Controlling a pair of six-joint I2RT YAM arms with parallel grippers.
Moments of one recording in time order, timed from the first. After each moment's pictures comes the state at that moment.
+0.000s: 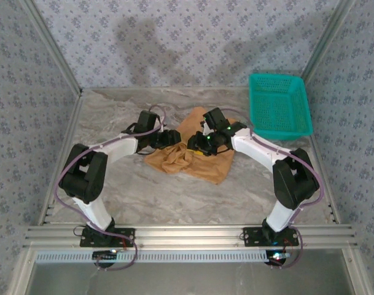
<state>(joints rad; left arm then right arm) -0.45 1.74 1.06 -0.13 0.50 -0.65 0.58 1.69 1.24 -0.54 -0.43 0.78</state>
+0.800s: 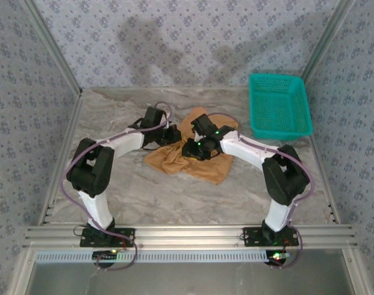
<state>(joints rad) -0.47 1.84 1.19 -0.18 0.46 -0.65 0.67 1.79 1.28 -0.55 -0.30 0.77</state>
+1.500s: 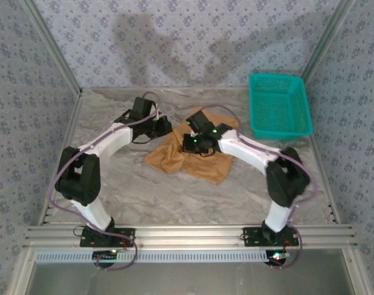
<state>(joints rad) -0.40 1.71 1.26 -0.38 0.43 -0.62 0.72 1.69 1.29 -0.52 -0.16 0.68</state>
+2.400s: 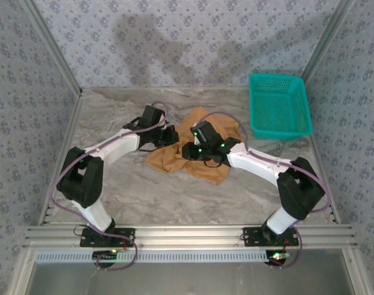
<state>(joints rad) -0.49 1.70 1.19 -0.36 0.38 -0.70 0.75 1.61 1.10 -0.33 -0.14 0.64</state>
